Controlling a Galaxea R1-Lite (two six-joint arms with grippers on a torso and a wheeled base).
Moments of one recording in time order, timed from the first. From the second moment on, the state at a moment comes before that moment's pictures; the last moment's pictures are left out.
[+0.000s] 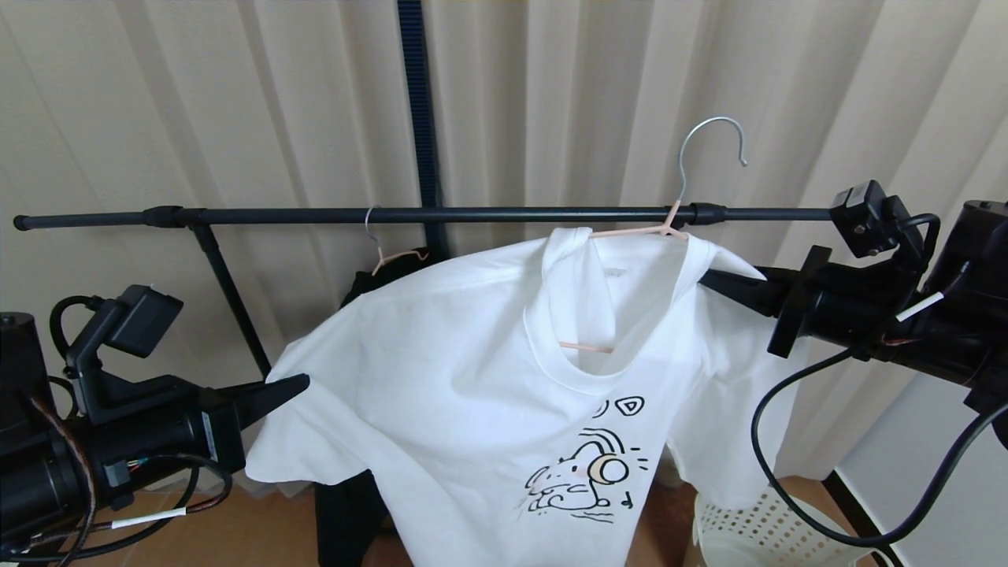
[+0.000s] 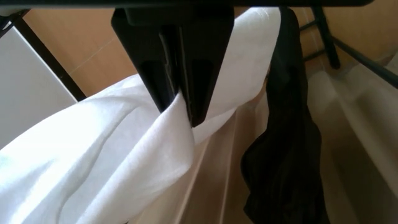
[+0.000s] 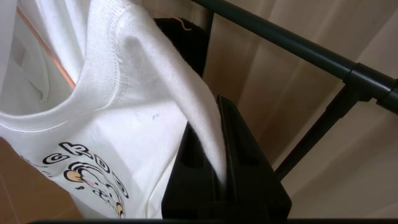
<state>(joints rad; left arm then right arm) -0.14 1.35 -0.40 -0.62 -0.42 -0.09 0.15 1.65 -0.72 -0.84 0.65 -0.16</state>
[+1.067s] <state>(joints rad) -0.23 1.28 -0.44 -0.59 -0.53 -0.09 0.18 1.66 -0.70 -0.84 0.65 -0.18</state>
